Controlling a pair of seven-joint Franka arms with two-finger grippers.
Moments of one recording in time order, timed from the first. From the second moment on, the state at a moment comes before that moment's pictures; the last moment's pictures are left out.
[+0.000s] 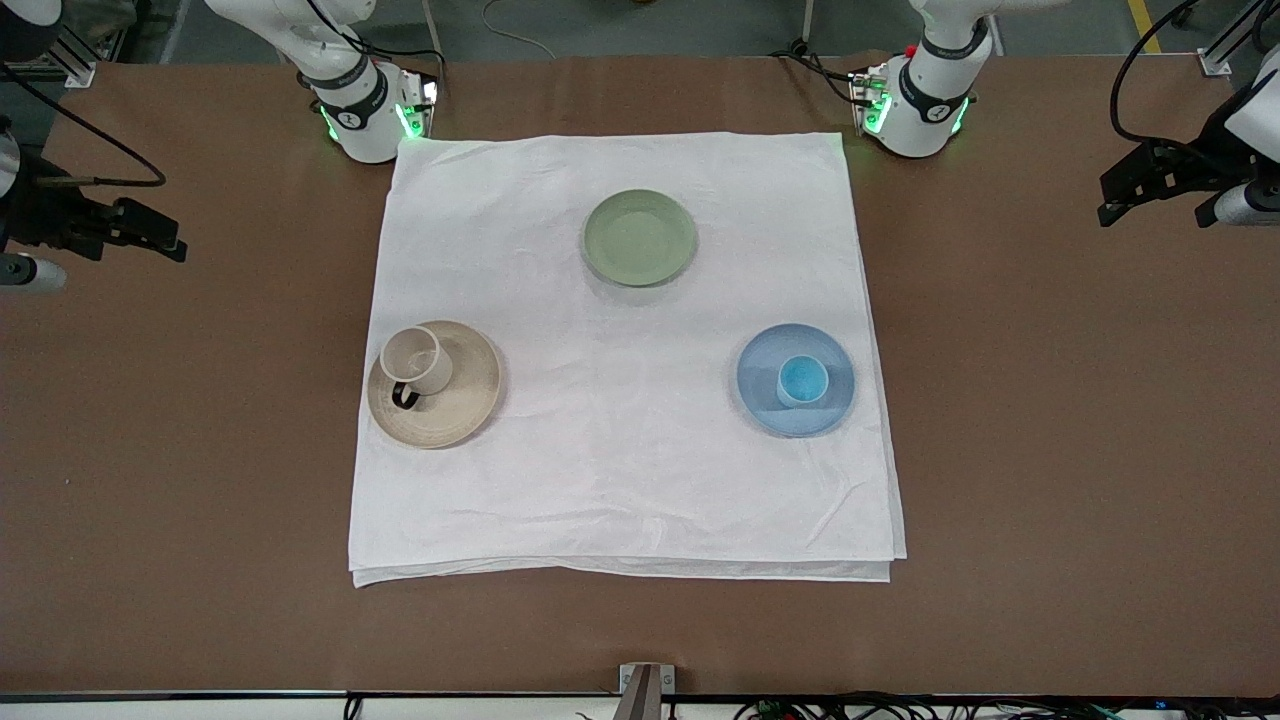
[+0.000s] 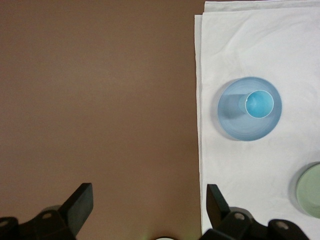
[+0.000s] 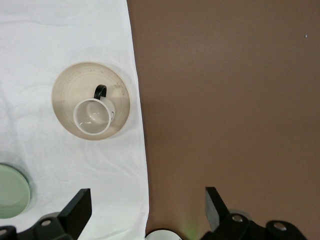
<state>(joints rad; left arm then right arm) 0.01 -0.11 -0.07 -1.63 0.02 1.52 -0.01 -0.03 -0.07 0.01 -1.65 0.01 1.48 0.01</state>
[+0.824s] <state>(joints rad) 0.00 -0.11 -0.07 -1.62 0.01 1.52 -0.08 -0.02 -0.18 0.00 -1.72 0.01 1.49 0.01</state>
